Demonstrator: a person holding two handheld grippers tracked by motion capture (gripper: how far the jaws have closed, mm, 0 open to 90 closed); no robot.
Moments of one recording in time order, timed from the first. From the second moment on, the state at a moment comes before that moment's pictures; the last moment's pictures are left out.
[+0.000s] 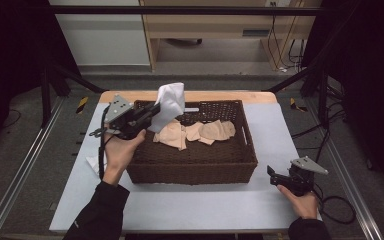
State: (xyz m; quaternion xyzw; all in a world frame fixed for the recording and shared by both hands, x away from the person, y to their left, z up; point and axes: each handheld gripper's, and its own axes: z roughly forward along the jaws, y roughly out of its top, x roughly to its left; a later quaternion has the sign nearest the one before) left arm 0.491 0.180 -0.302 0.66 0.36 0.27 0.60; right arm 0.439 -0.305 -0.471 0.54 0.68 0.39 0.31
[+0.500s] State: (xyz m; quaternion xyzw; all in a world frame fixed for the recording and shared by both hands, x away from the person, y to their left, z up) left arm 0.455 0.254 -0.306 0.62 0.40 0.30 0.61; right arm 0.439 -0.304 -0.472 0.55 0.68 0.38 0.31
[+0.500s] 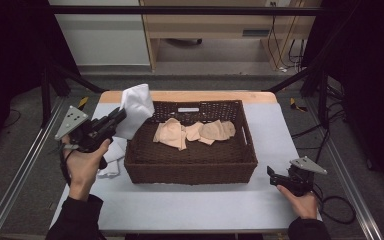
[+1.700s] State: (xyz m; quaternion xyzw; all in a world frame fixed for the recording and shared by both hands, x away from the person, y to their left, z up) left arm 0.462 0.343 -0.414 0.62 0.55 0.27 0.49; right arm 0.437 -0.304 -0.471 0.54 0.68 0.38 0.31
